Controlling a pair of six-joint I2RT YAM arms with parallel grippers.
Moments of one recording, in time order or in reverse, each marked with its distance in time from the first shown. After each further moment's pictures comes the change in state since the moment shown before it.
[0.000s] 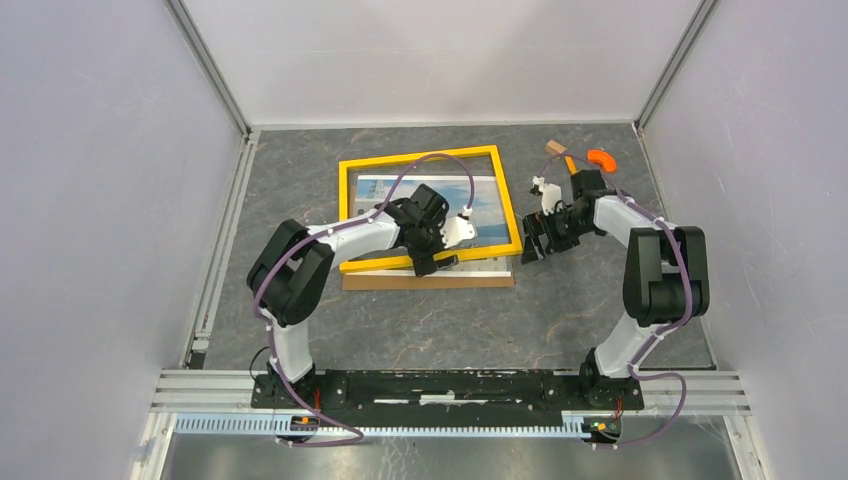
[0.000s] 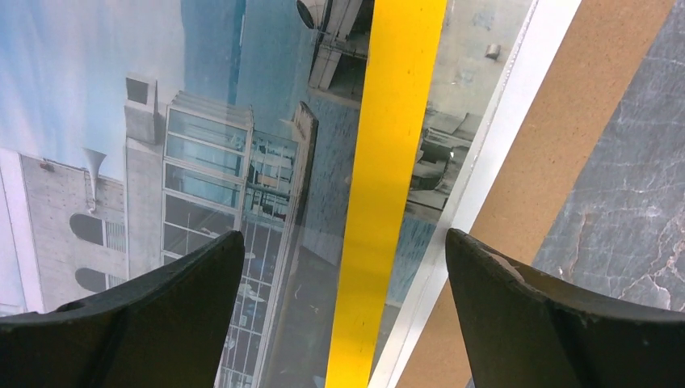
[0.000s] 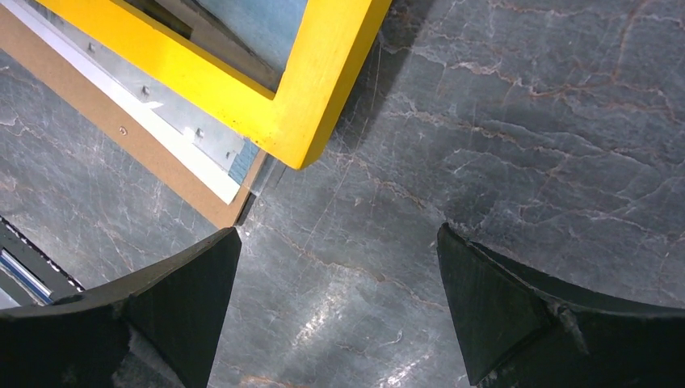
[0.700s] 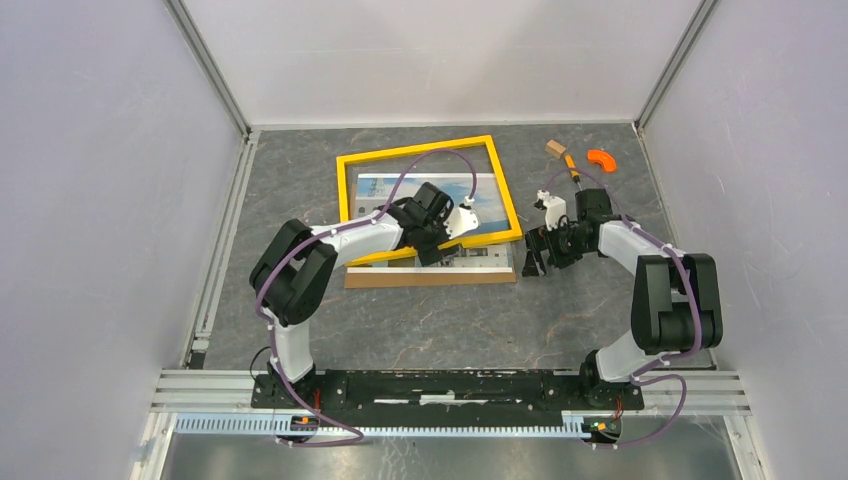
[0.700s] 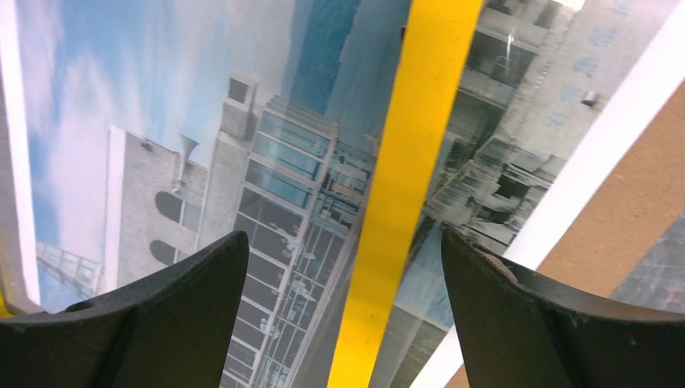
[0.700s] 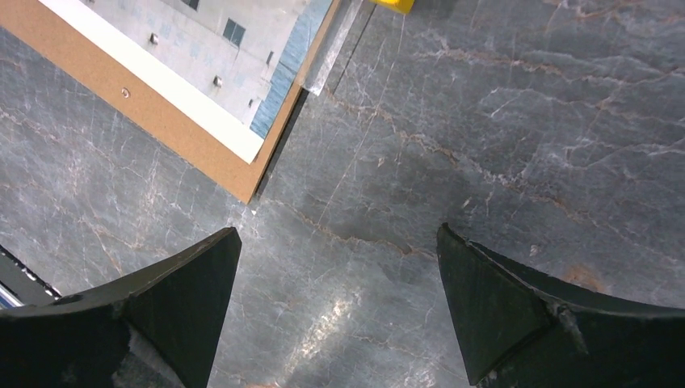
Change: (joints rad) left arm -0.024 0.018 0.003 0.126 -0.157 -0.054; right arm 0.001 -0.178 -0.225 0.141 0.013 0.032
